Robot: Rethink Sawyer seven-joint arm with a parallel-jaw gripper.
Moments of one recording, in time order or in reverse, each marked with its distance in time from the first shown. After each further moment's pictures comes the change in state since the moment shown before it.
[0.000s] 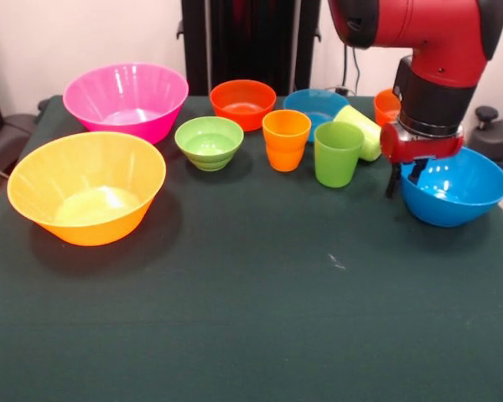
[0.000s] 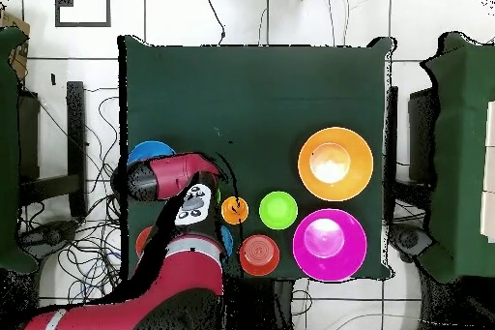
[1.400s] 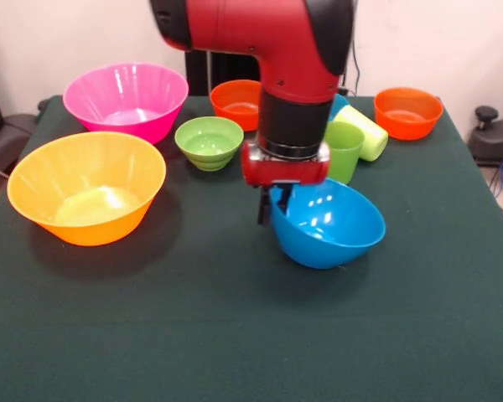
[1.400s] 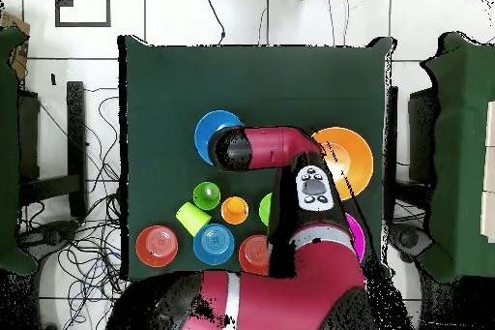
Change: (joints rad) arm -0.384 -0.037 0.123 -0.090 -0.242 0.069 0.000
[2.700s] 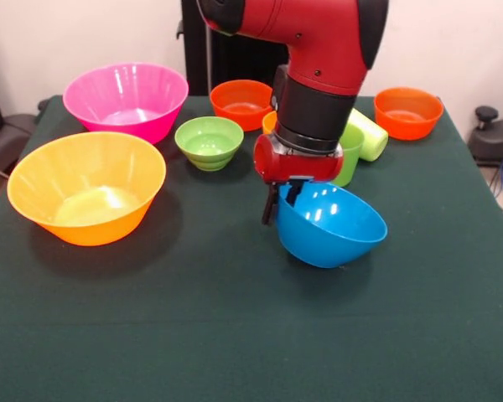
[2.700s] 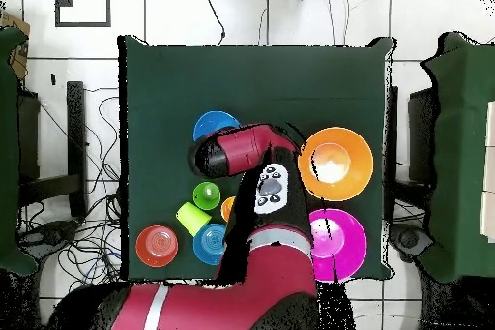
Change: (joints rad) arm 0.153 0.005 -0.118 -0.046 -0.120 -0.050 0.000
